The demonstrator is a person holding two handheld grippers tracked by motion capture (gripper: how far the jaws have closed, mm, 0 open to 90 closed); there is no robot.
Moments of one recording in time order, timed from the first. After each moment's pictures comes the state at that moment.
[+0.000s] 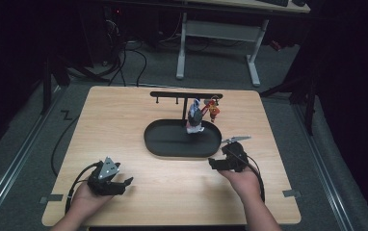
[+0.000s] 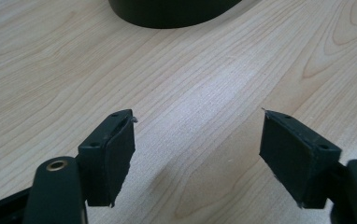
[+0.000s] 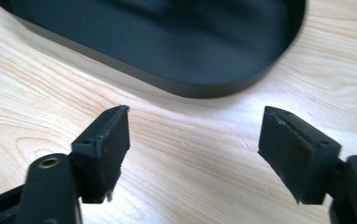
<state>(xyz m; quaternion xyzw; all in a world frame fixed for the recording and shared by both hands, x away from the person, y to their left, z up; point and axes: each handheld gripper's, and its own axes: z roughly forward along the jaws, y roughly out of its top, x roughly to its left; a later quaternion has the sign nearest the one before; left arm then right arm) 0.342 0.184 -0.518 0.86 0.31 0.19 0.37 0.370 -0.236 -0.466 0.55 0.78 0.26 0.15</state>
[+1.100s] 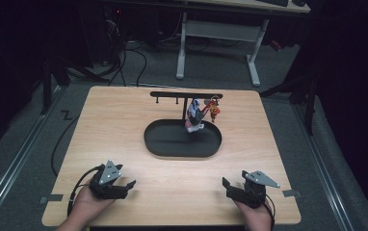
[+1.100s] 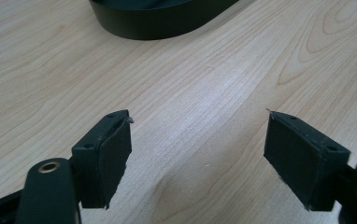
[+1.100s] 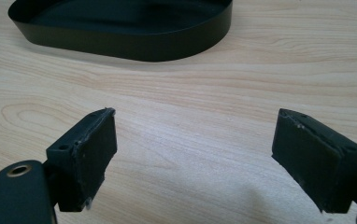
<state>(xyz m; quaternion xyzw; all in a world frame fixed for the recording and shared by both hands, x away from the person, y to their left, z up) 0.331 0.180 -0.516 0.85 0.29 0.19 0.39 0.280 -0.280 -0.521 0.54 0.69 0.41 0.24</state>
